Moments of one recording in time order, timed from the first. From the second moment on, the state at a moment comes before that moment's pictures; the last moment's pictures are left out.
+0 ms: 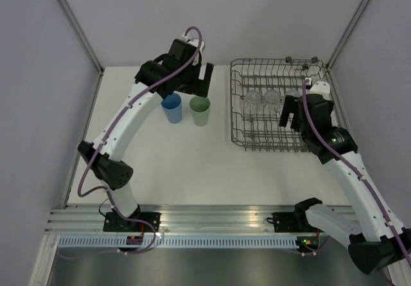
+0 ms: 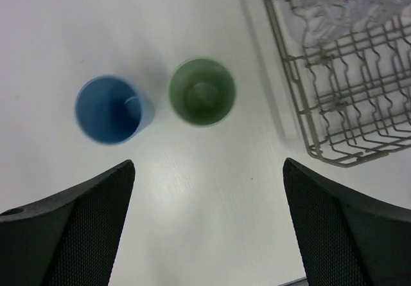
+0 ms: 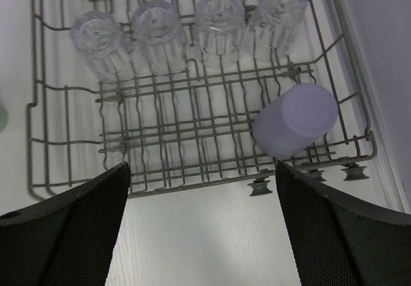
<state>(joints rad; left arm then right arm) -0.62 1.84 2.17 -1.09 -0.14 -0.18 0.35 0.94 1.11 -0.73 0.43 0.29</state>
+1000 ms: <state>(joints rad) -0.59 0.86 1.00 -0.83 -0.50 -0.35 -0.15 1.19 1.05 -0.54 0.29 0.24</state>
